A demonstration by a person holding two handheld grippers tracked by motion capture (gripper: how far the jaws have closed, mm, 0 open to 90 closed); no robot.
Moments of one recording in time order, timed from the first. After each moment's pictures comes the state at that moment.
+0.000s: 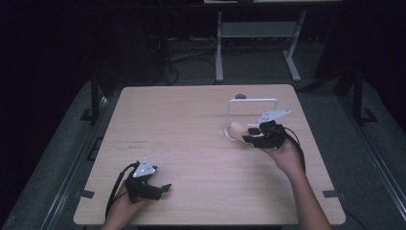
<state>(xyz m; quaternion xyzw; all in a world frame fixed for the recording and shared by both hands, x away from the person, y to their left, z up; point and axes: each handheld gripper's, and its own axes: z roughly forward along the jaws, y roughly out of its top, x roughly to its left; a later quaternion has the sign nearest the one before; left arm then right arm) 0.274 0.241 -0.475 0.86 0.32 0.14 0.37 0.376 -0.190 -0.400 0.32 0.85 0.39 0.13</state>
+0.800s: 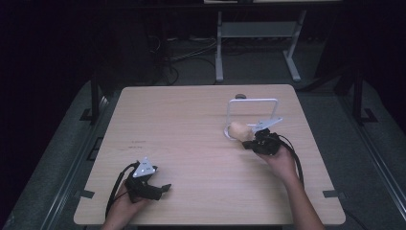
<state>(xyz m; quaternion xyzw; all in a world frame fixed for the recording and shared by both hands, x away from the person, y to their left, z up) 0.274 0.242 -0.475 0.87 0.32 0.14 0.36 0.380 -0.184 -0.441 0.33 0.87 0.36 0.09</state>
